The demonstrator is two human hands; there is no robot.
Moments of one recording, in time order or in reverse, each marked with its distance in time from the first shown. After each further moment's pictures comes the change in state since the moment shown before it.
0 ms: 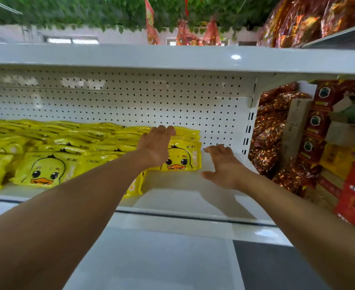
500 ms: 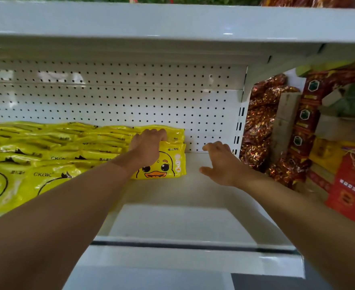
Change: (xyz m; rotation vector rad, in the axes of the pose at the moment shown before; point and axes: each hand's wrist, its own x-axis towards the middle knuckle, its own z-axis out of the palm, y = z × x) left_hand 0.070 0.007 0.061 -0.052 0.025 0.027; right_hand 0.052 0.065 0.016 -0.047 0.050 0.031
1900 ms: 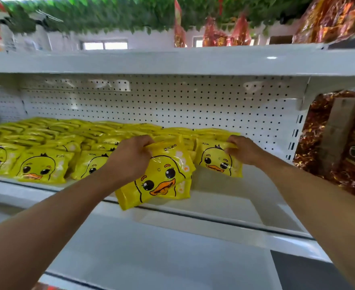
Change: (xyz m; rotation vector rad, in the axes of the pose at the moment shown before) left_hand -0.180 -0.091 -0.147 -0.478 0.070 -0.321; right_hand 0.051 -0.085 0.005 0.272 -0.012 -0.065
